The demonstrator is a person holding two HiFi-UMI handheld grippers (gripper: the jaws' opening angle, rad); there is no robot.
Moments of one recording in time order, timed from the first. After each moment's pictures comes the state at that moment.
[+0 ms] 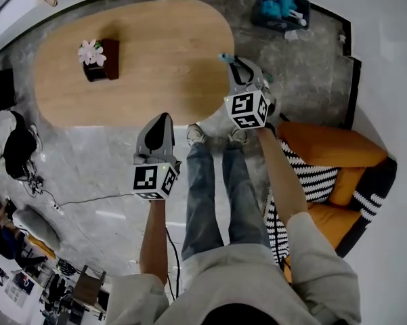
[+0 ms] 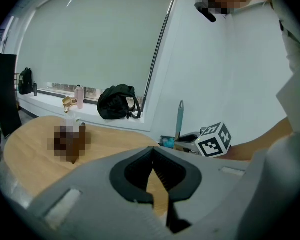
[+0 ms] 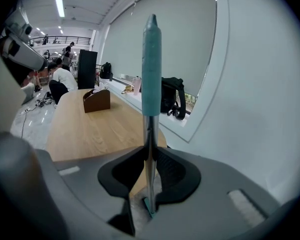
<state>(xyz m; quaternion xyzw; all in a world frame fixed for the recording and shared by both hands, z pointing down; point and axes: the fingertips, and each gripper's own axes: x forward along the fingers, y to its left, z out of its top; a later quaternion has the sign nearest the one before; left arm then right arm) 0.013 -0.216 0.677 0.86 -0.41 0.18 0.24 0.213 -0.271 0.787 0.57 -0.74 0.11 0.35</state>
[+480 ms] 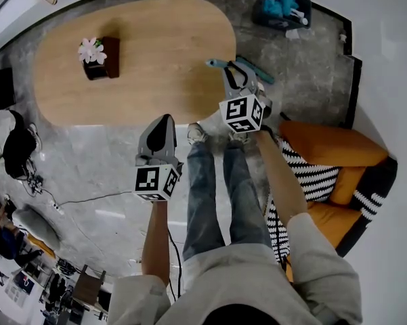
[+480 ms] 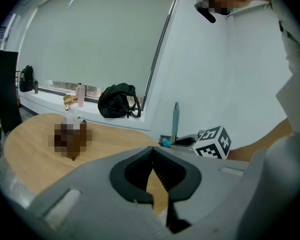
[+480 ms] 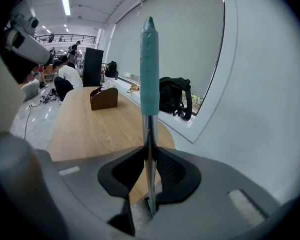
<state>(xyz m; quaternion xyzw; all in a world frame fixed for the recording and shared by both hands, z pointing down) 0.010 -0.209 0.681 0.86 -0.42 0.18 0.25 0.188 -0.261 0.796 0.55 -0.75 0.10 0.36</state>
